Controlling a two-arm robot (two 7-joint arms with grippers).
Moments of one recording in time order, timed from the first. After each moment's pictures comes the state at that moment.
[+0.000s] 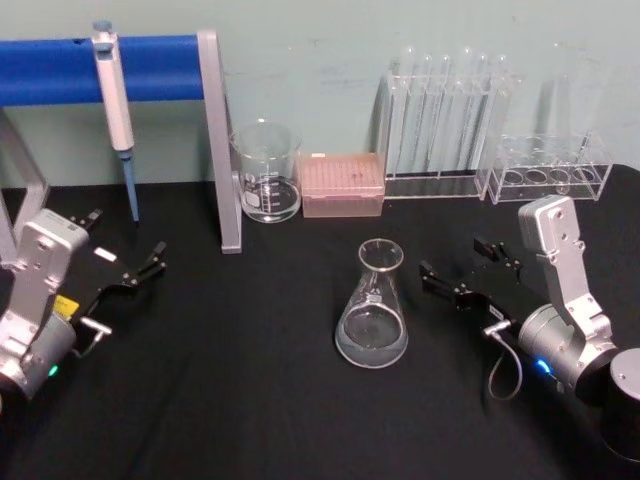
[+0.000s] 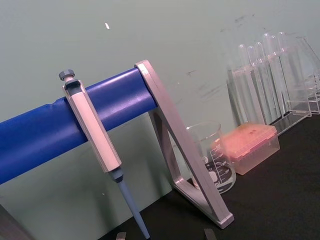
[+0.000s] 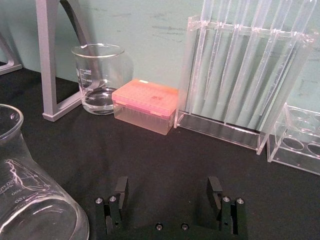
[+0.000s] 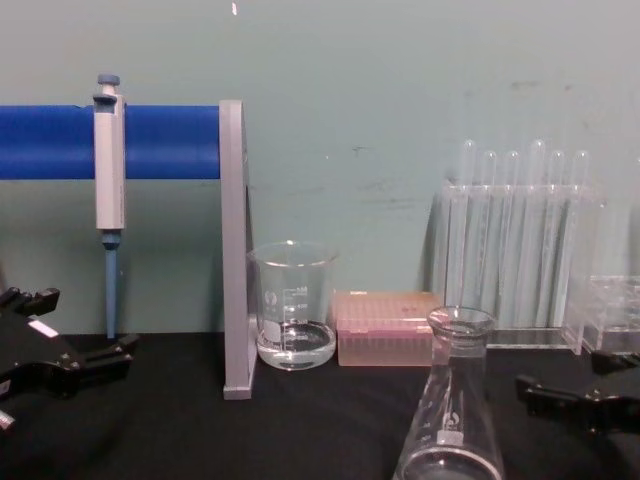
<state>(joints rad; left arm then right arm) -0.20 0.60 0.45 -1.41 -0.25 -0.12 0.03 0.17 0.32 -0.26 -1.39 0.21 0.09 0.23</state>
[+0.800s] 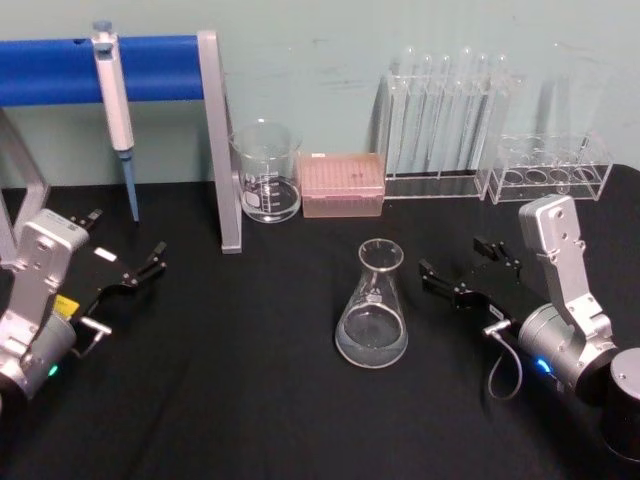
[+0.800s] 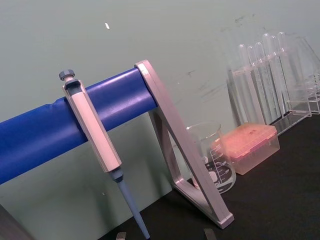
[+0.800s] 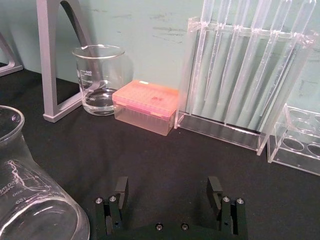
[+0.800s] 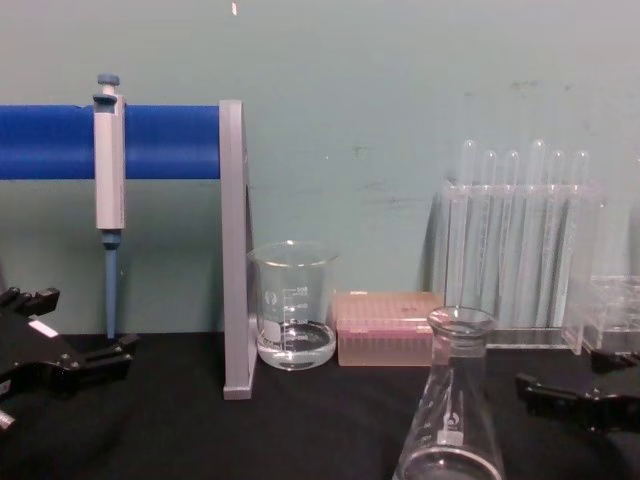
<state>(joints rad) -0.20 0.60 0.45 -1.41 -0.25 -0.12 0.03 0.17 0.32 -0.26 -1.39 0.21 0.09 0.23</state>
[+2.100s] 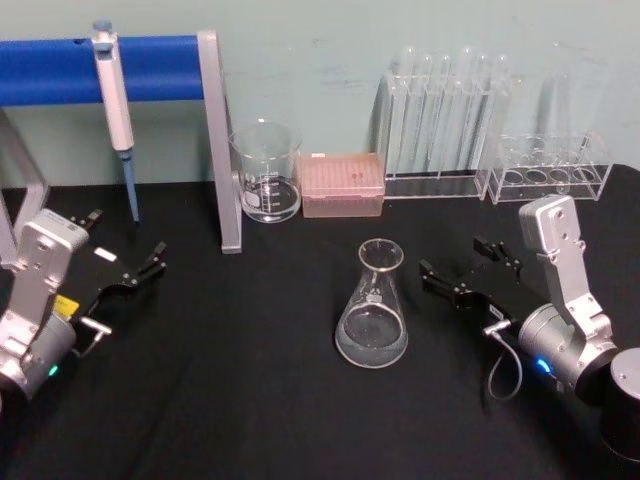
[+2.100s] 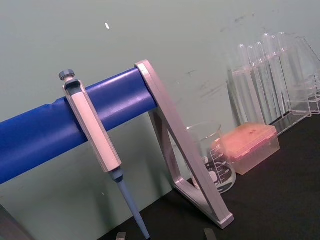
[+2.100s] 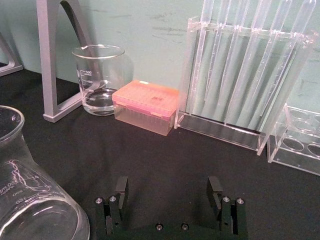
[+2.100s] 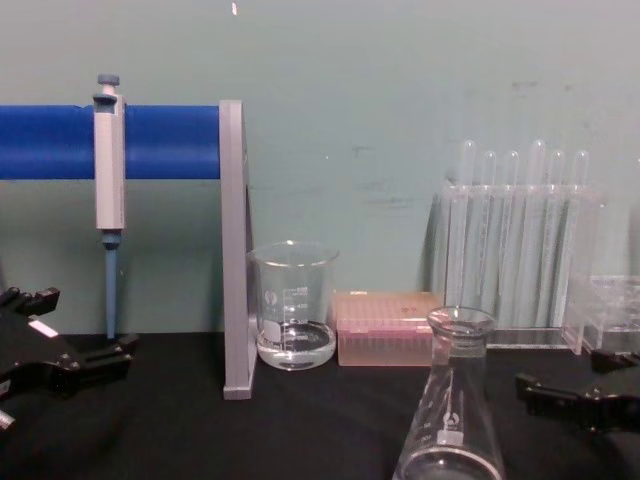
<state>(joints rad) -0.20 0.60 0.45 -1.41 -0.25 -0.12 0.03 0.17 0.32 -0.26 -1.39 0.21 0.09 0.23</state>
